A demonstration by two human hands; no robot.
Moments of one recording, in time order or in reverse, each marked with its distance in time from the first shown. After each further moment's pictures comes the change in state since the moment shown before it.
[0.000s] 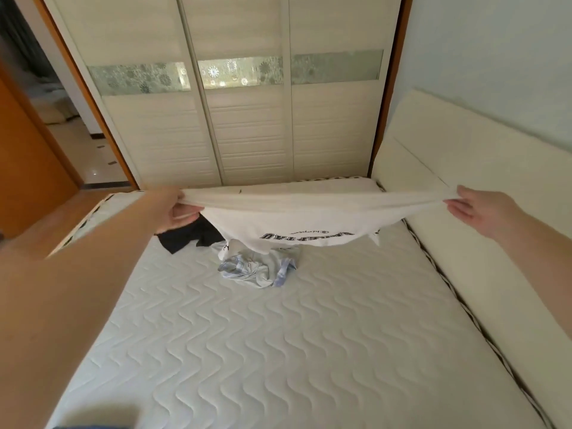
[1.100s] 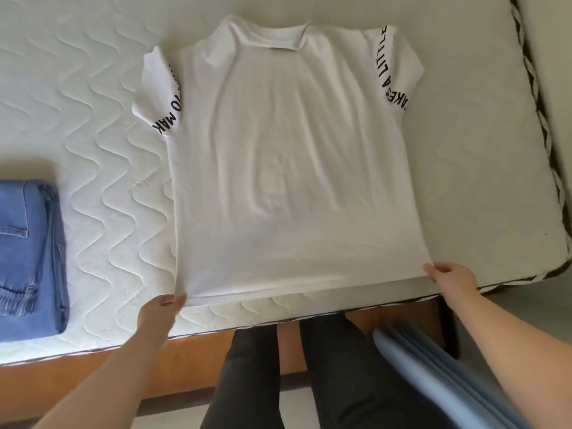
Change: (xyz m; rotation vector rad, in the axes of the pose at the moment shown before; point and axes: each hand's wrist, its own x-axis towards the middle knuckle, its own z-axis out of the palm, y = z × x) left_hand -0.172 -0.747 -0.174 0.773 0.028 -0.579; right_hand -0.246 0.588 -0.366 -1.103 0.178 0.685
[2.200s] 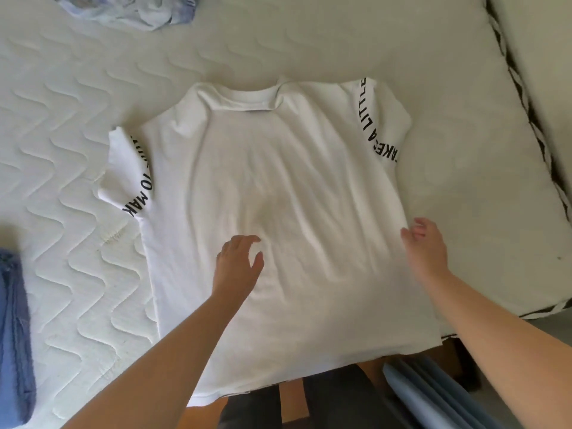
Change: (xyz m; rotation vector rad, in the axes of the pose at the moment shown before) left_hand -0.025 0.246 0.133 0.454 0.023 0.880; right_hand 0.043 -0.138 0.027 0.231 0.148 -0.295
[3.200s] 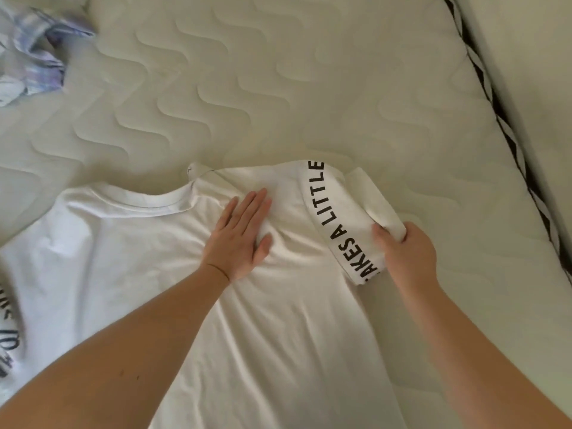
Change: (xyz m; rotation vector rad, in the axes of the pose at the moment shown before) left_hand 0.306 0.116 0.067 0.456 0.143 0.699; right_hand 0.188 -0.112 0.002 -0.008 0.040 0.050
